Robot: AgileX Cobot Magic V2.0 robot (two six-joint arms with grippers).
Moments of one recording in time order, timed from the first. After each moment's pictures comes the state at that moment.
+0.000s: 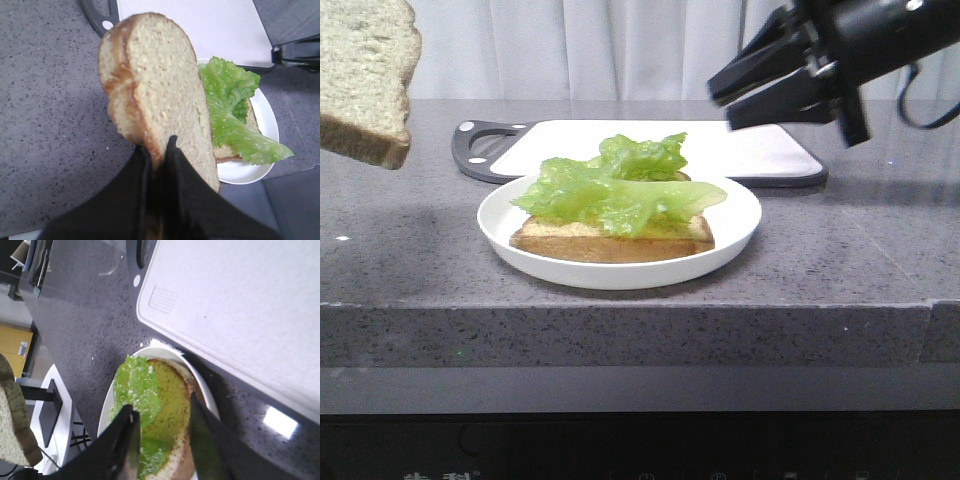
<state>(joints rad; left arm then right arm) -0.16 0.85 -0.87 -0.50 0.84 0.11 -0.02 1.79 -1.25 1.27 1.08 -0.81</state>
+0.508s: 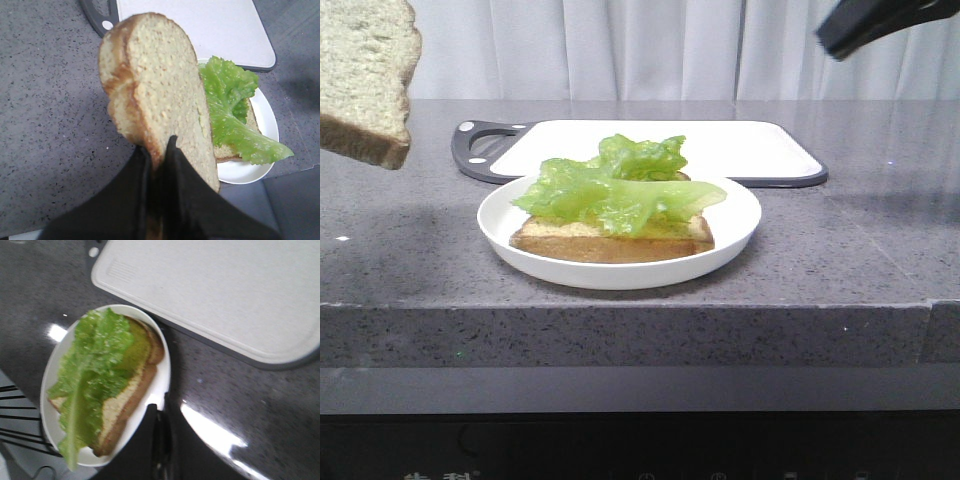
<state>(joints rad) -0.16 0.85 -0.87 -0.50 0.84 0.11 -0.03 1.47 -1.25 0.79 1.04 -0.58</state>
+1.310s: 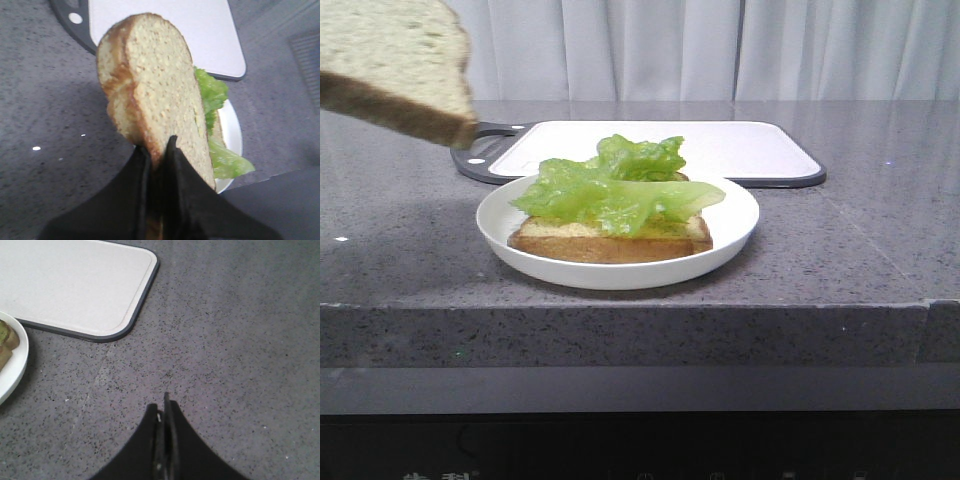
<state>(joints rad) -0.16 0.96 -0.87 -0.74 0.81 0.20 0.11 0.68 -0.60 0.02 0.45 -0.04</state>
